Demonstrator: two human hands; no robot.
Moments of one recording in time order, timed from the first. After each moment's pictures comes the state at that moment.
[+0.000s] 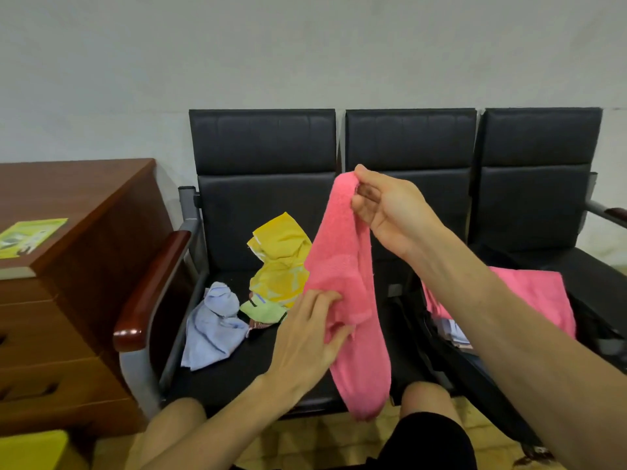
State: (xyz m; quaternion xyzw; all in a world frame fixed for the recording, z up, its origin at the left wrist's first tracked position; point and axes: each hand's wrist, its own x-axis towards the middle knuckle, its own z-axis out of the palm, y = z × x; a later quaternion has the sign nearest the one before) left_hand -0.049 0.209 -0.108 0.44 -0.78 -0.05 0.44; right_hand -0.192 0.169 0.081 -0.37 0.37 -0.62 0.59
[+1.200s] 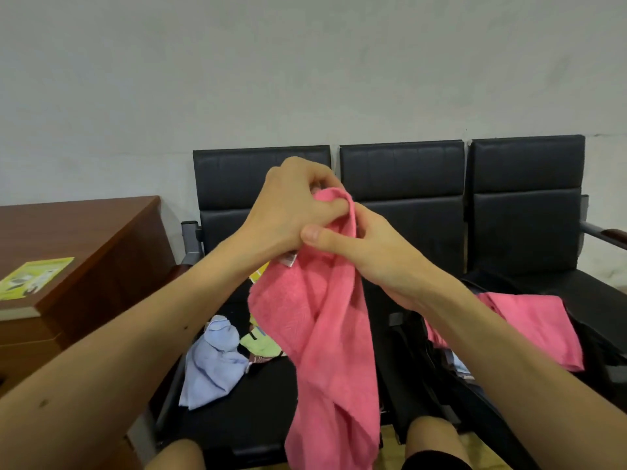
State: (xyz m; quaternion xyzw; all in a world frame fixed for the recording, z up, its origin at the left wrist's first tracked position) left_hand -0.052 0.185 0.139 0.44 -0.78 -0.11 0.43; right_hand -0.188 0.224 0.102 -0.66 0.38 -0.47 0.45
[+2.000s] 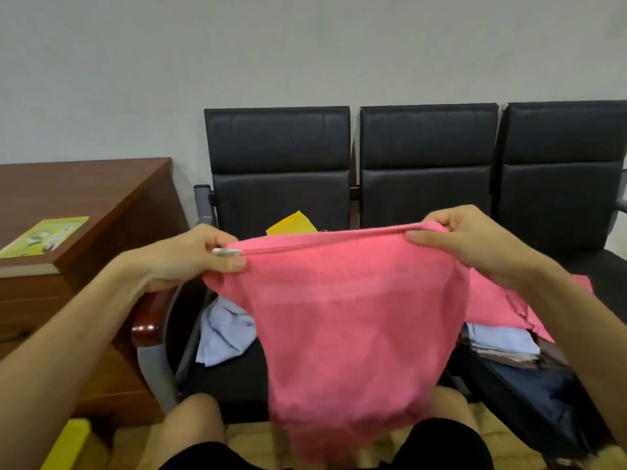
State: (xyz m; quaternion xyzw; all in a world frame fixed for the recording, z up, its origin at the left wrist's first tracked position) left_hand 0.111 0.153 0.038 0.48 -0.70 -0.47 0.24; right_hand -0.272 0.194 0.058 -0.66 0.56 -0.37 0.32
